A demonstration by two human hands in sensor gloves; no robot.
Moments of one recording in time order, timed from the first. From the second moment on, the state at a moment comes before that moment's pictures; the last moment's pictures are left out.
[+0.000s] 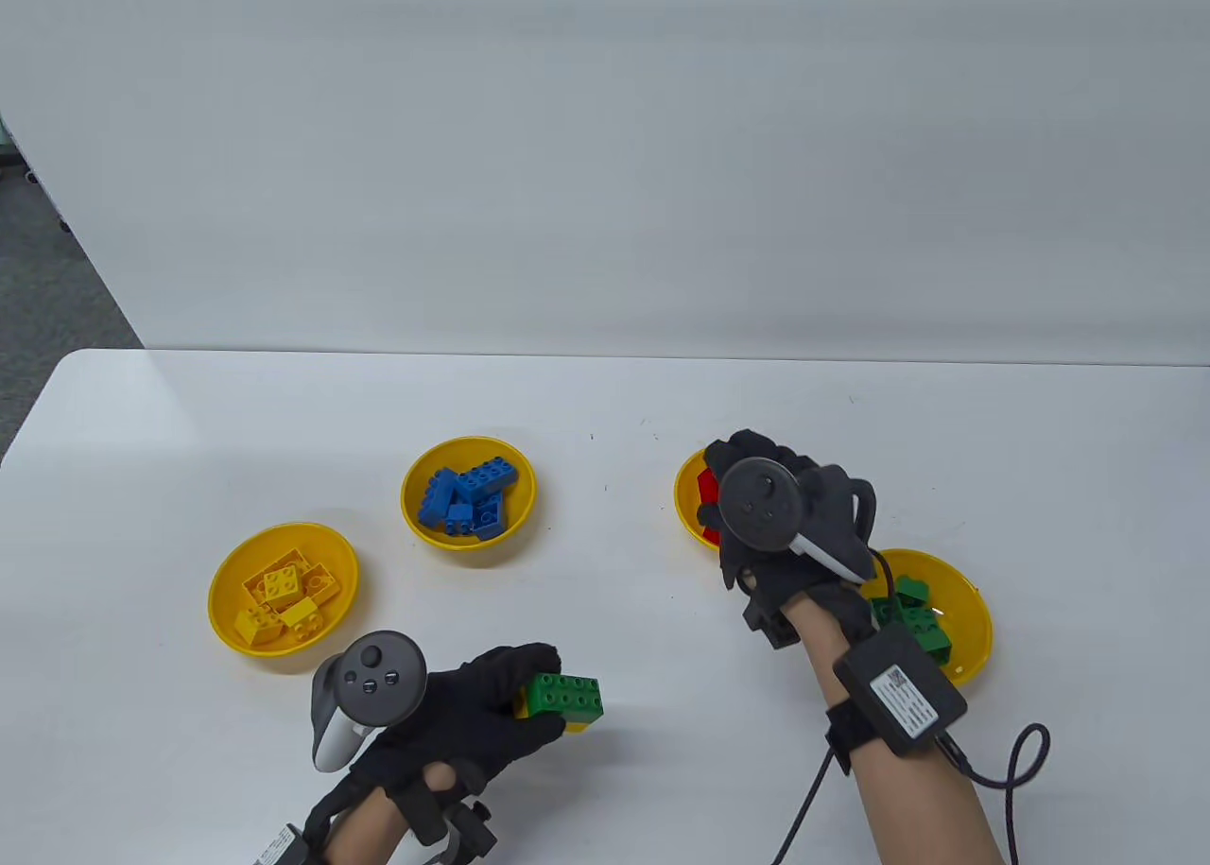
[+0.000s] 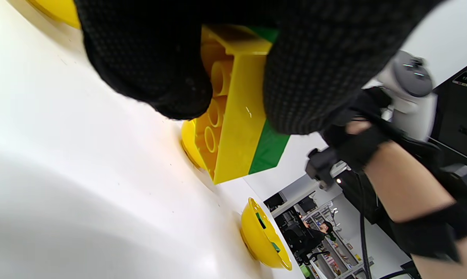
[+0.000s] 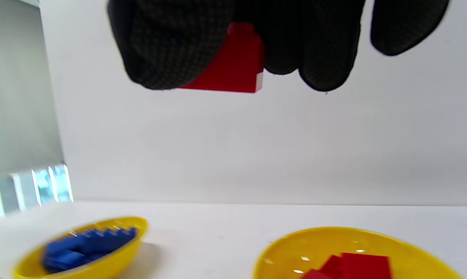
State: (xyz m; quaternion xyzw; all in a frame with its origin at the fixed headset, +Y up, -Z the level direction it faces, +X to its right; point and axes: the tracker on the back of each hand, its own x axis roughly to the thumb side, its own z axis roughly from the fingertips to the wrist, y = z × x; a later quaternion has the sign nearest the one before) left_hand -0.192 -0.706 -0.280 -0.07 -0.22 0.47 0.85; right_hand 0.110 -0.605 -0.418 0.14 -0.11 0.98 0.06
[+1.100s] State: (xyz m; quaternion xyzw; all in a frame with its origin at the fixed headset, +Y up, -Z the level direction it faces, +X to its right) left_hand -0.189 -0.716 -0.283 -0.09 -0.21 0.50 0.83; right_hand 0.096 -0.601 -0.327 0.28 -0.08 0.93 0.24
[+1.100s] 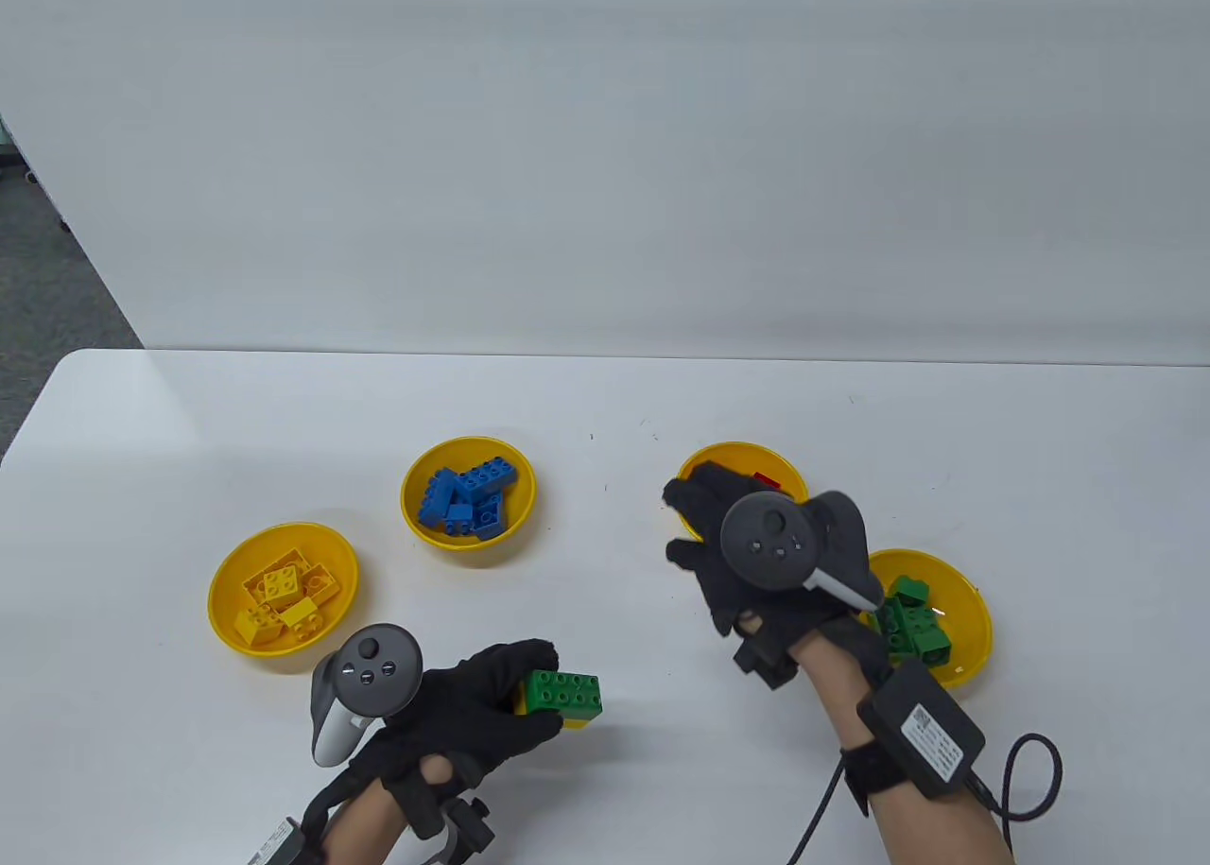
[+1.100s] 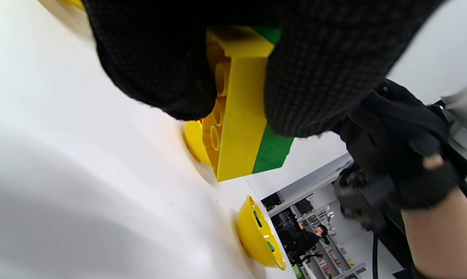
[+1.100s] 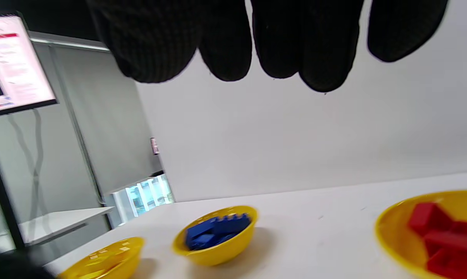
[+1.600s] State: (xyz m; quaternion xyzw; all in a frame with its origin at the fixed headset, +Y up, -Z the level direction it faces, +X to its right) left_hand -0.169 -0.717 -0.275 -0.09 -0.25 0.52 0.81; right_hand 0.067 -0.703 -0.268 0.32 0.00 0.90 0.31
